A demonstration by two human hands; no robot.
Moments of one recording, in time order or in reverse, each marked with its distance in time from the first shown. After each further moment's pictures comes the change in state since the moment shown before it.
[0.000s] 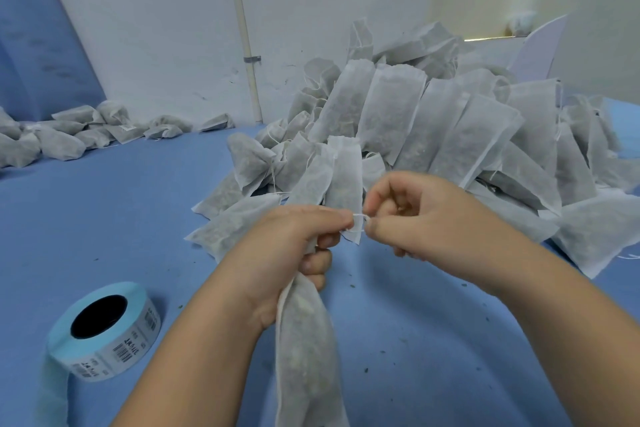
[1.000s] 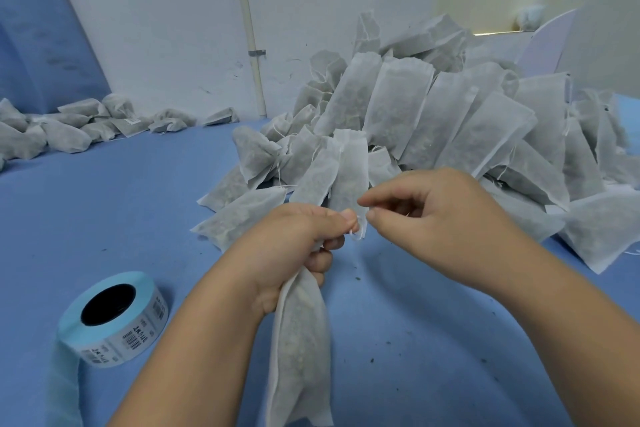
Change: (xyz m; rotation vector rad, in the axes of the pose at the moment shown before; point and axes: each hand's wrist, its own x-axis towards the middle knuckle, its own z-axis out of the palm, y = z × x) left_hand 0.007 -0.007 -0.012 0.135 -0.038 -0.058; right_hand -0.004 0.006 0.008 -0.287 0.152 -0.205
